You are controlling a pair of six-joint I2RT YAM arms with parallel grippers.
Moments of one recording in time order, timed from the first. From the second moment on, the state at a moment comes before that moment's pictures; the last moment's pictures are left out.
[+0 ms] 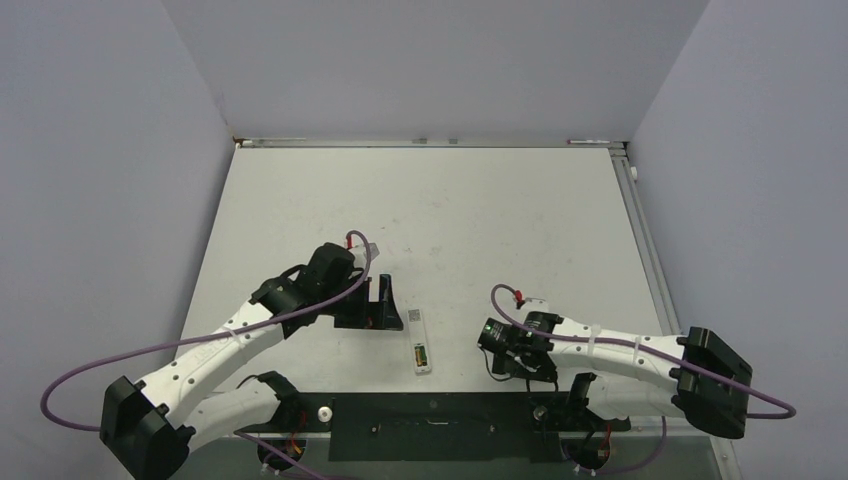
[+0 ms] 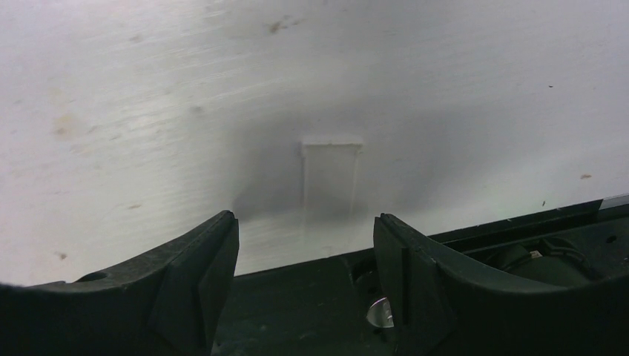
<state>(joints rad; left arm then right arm) -0.68 0.99 0.77 -0.68 0.29 -0.64 1.11 1.15 0.60 -1.01 0.33 1.27</state>
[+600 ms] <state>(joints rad) -0.68 1.04 0.77 -0.66 0.30 -0.63 1.01 1.07 0.49 -0.89 0.26 1.21</state>
